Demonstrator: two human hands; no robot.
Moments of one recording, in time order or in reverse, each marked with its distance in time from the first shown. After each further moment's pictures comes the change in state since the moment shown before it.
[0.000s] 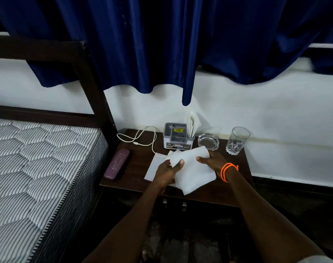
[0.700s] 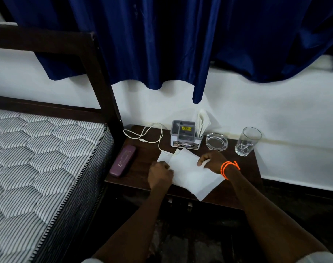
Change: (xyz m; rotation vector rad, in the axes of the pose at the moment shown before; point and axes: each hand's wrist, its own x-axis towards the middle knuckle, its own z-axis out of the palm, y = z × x) left_hand 0.012 -0.016 -0.027 0.783 0.502 0.080; right_hand 0.030 0.001 0.017 -0.573 -0.122 -0.145
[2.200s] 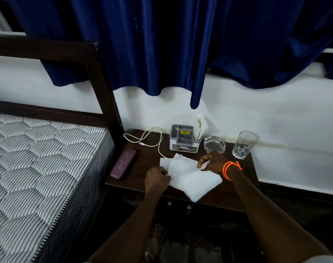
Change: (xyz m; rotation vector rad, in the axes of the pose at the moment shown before) left_hand -0.012 -0.006 -0.018 -0.039 -0.060 0.025; right_hand -0.026 -0.020 -0.025 0.042 -0.060 -0.089
